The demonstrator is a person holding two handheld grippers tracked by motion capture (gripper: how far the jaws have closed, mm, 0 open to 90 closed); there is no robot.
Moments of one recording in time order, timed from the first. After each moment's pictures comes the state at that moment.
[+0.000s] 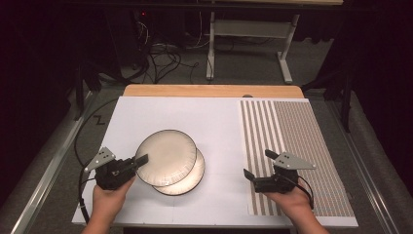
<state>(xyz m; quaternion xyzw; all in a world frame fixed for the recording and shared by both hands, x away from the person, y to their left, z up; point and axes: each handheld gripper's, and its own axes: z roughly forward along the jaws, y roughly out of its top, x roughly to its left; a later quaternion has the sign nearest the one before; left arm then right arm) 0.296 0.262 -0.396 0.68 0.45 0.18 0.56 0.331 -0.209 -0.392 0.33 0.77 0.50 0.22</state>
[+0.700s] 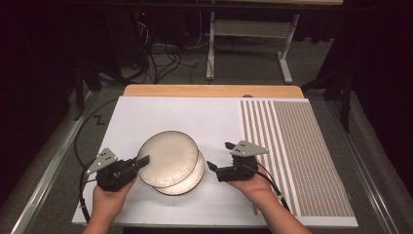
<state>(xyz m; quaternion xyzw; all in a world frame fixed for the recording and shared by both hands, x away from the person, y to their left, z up) 0.294 0.257 -0.393 0.69 0.43 0.19 0.55 0.360 -0.113 -0.397 0.27 0.80 0.51 0.16</state>
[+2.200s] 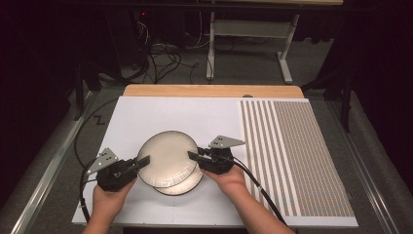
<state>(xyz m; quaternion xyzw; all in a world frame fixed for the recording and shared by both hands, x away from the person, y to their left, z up) 0.294 0.257 -0.394 0.70 0.42 0.19 0.55 0.380 -0.059 -0.410 0.29 0.79 0.54 0.08</state>
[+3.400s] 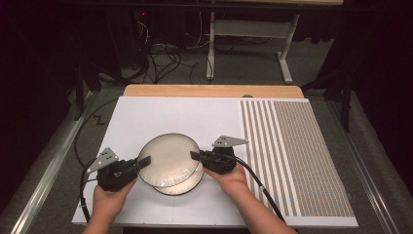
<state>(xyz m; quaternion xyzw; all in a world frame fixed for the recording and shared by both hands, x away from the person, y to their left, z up) 0.294 0.255 -0.391 0.69 0.43 0.17 0.56 0.381 -0.069 -0.410 0.30 0.78 0.55 0.04</state>
